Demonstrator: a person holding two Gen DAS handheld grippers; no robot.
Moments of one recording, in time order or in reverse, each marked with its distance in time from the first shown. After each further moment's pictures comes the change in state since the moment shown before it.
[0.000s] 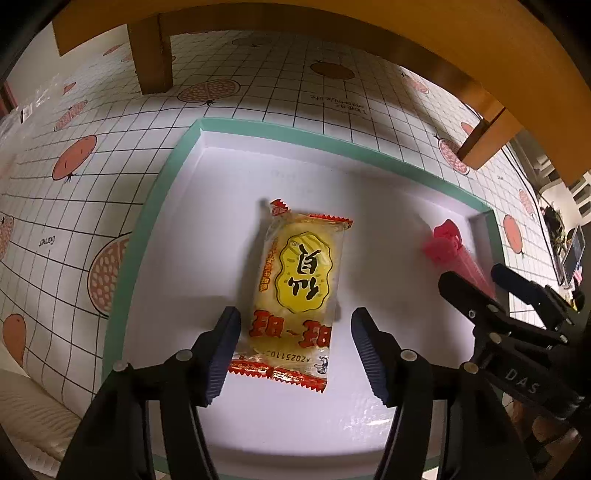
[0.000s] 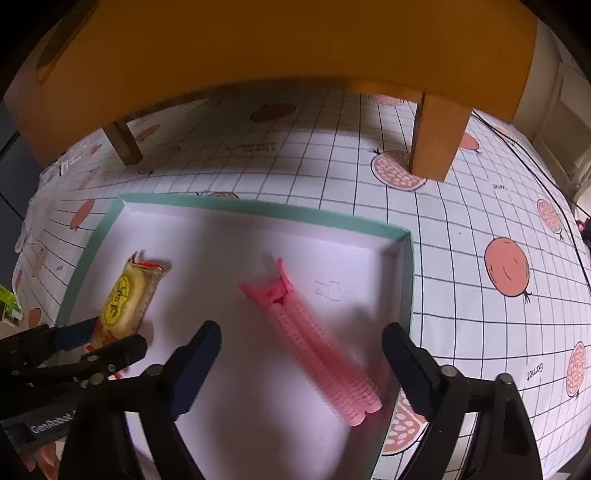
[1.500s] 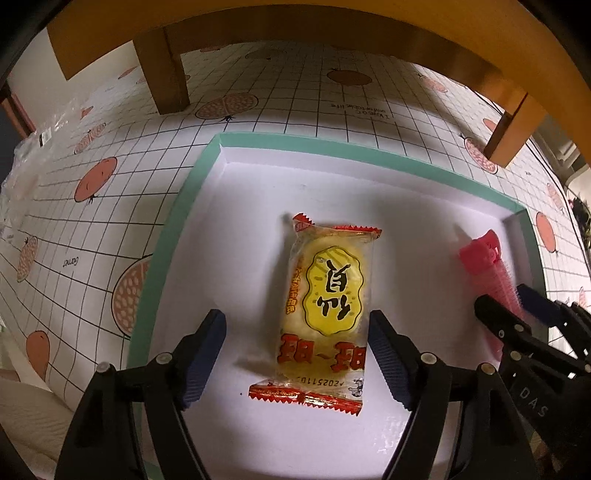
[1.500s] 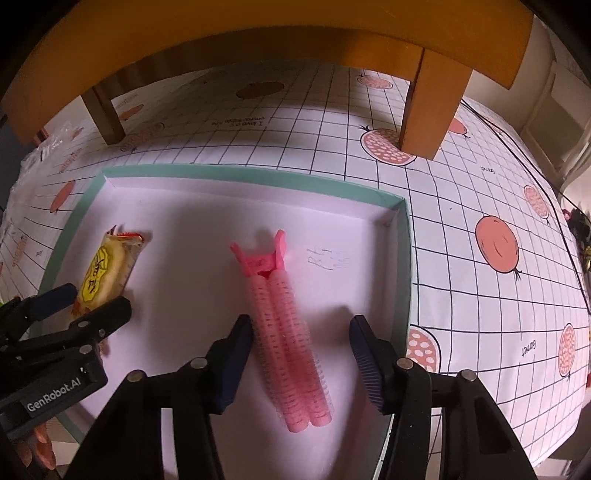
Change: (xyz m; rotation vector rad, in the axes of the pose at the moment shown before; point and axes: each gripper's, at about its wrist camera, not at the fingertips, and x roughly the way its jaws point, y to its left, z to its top) left arm 0.012 -0.001 0.006 0.057 -0.061 0.161; right arm 0.008 0.006 -0.009 0.004 0.053 -0.082
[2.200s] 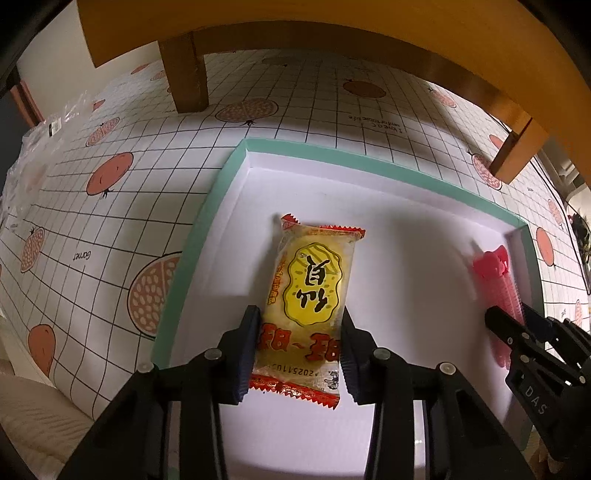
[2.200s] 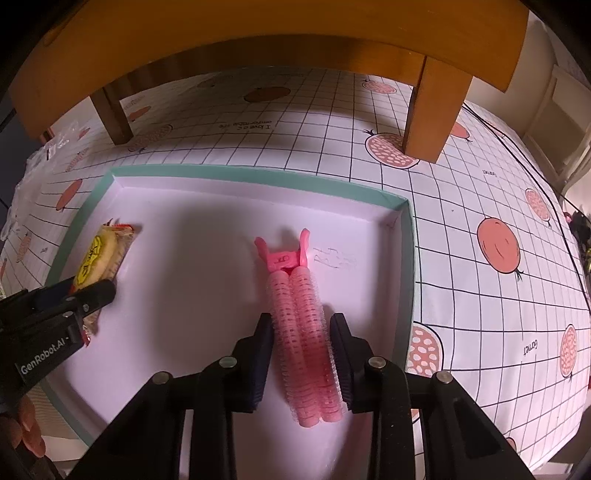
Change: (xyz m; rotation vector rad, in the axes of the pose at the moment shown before) left arm -0.006 0.020 -0.003 -0.061 -0.020 -0.017; right arm -0.006 0.003 -0.008 -0.004 -0.014 0.015
